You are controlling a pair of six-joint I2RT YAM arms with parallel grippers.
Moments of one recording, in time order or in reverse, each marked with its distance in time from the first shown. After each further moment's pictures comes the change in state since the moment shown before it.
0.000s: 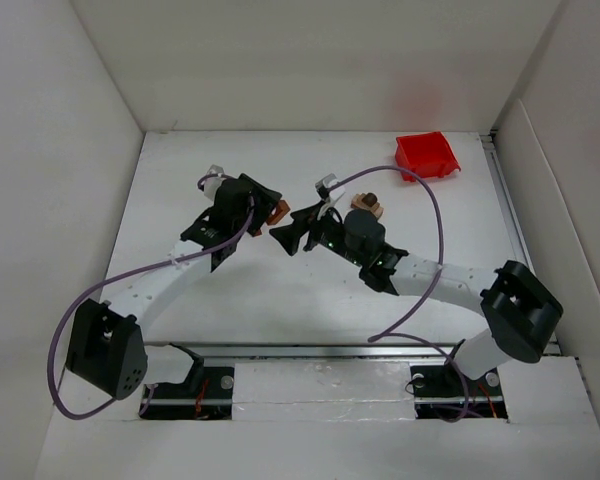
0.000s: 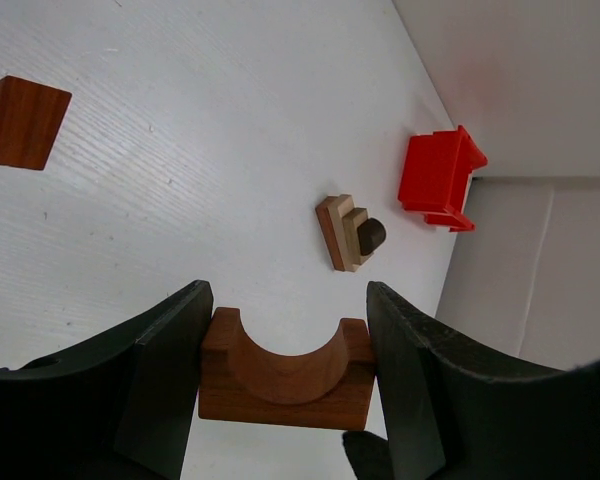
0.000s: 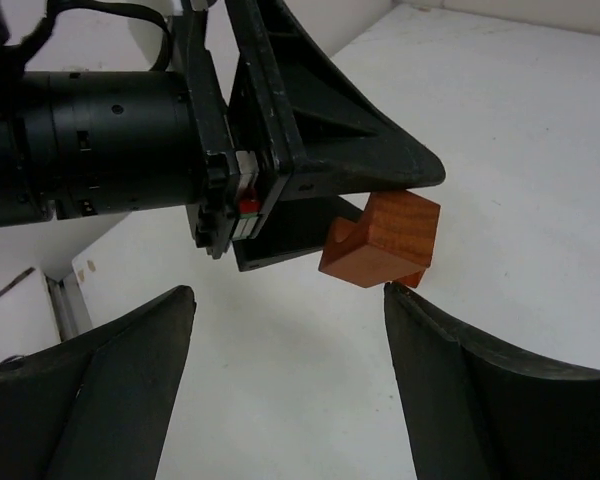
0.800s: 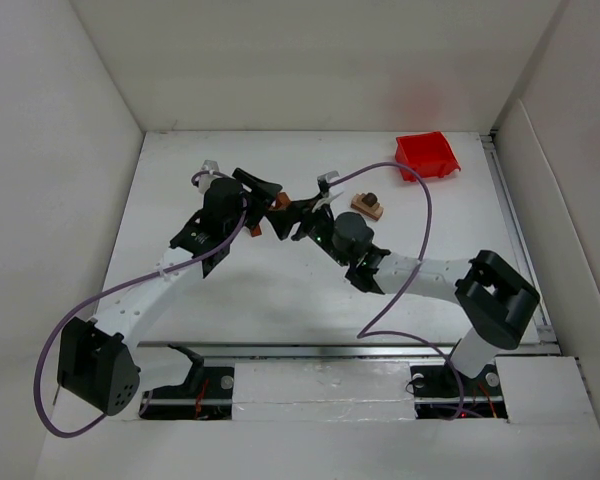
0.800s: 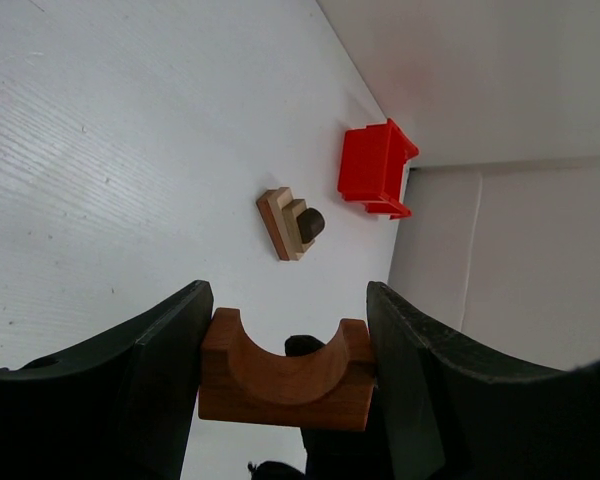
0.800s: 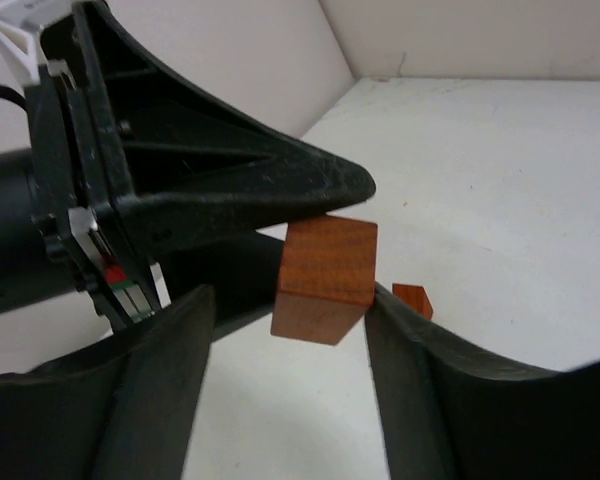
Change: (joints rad) left arm 0.000 -0.090 0.000 0.029 0.047 -0.014; right arm 0.048 0.131 0.041 0.201 0.216 0.101
